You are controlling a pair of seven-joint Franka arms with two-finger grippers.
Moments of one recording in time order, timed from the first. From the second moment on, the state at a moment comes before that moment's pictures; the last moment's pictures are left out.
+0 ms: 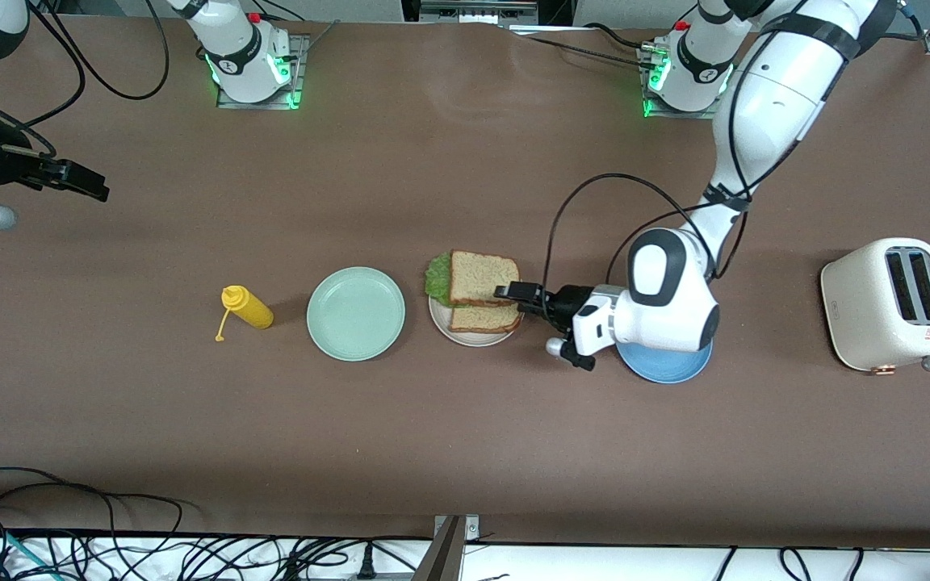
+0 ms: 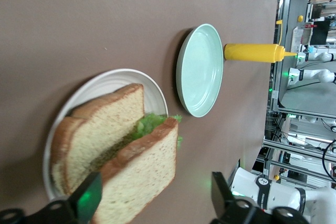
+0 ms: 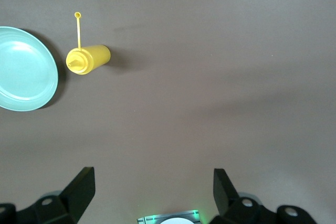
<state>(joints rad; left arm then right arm) -0.09 0.79 -0.32 -1.50 -0.89 2.04 0.44 -0.11 -0.01 0.08 -1.73 -0.04 1.57 0.13</state>
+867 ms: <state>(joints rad) 0.04 0.70 -0.31 -1.44 -0.60 2.02 0.53 -0.11 0.00 0.08 -1.71 -0.04 1.57 0.13</state>
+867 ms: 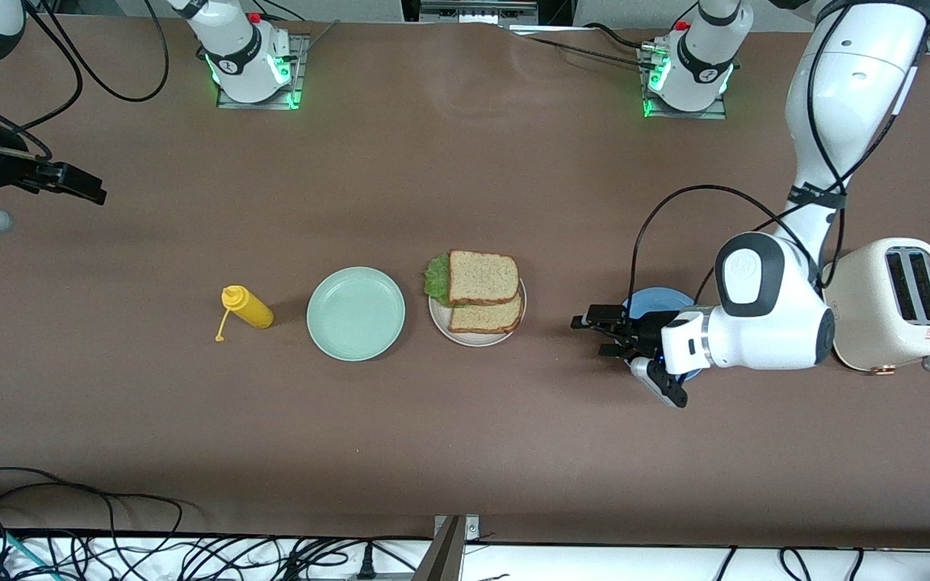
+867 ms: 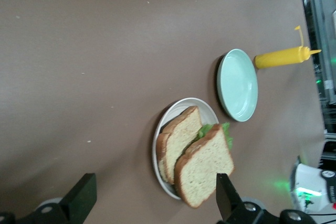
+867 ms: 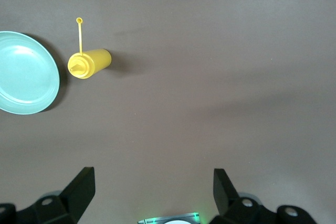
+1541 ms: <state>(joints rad) 0.11 0.57 -0.23 -1.45 -0.24 1.99 0.52 -0.09 0.00 0.16 -1.67 -0.04 1.57 0.15</state>
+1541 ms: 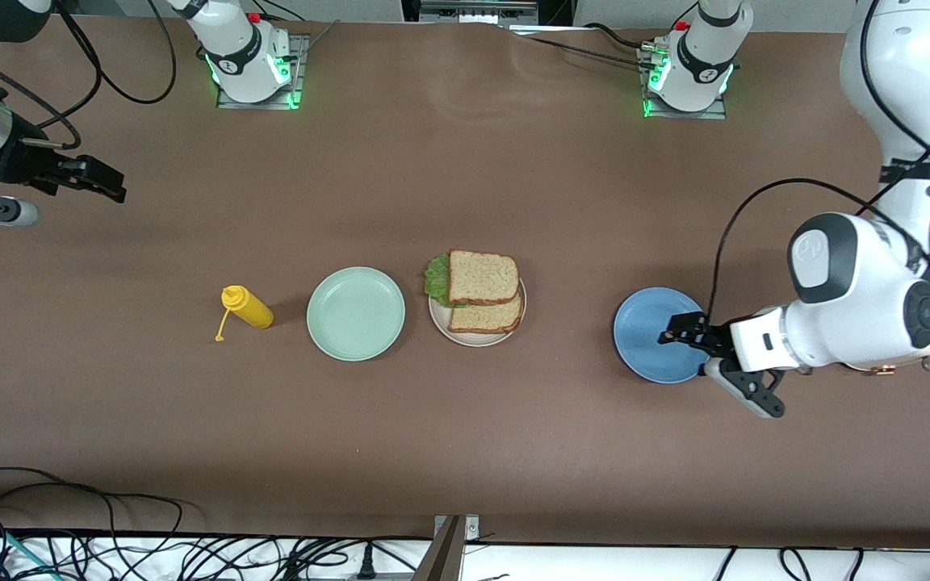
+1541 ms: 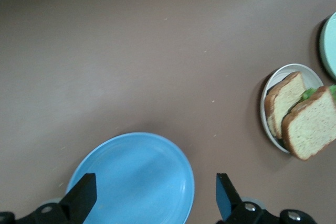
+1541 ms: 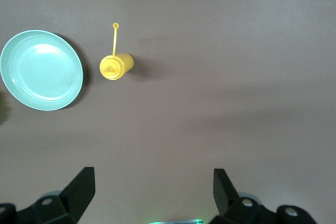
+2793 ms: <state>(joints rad) -0.03 -0.01 -0.05 -1.70 0.00 1.71 0.08 -0.09 0.00 0.16 -1.66 -0.04 1.57 0.15</state>
